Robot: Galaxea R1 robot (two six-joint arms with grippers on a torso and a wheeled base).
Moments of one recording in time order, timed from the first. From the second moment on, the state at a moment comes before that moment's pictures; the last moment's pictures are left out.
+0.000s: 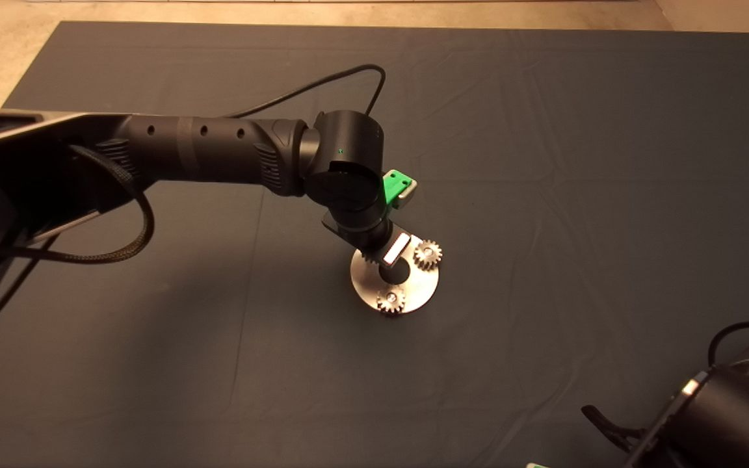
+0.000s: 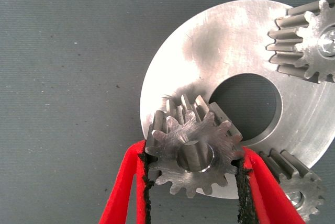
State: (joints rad) left arm -0.36 2.80 -1.13 0.52 1.46 -1.04; right arm -0.11 2.40 -0.36 -0.18 -1.53 1.07
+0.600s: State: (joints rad) left arm -0.36 2.78 -1.13 0.54 1.45 -1.04; right arm -0.11 2.40 -0.36 -0.18 -1.53 1.07
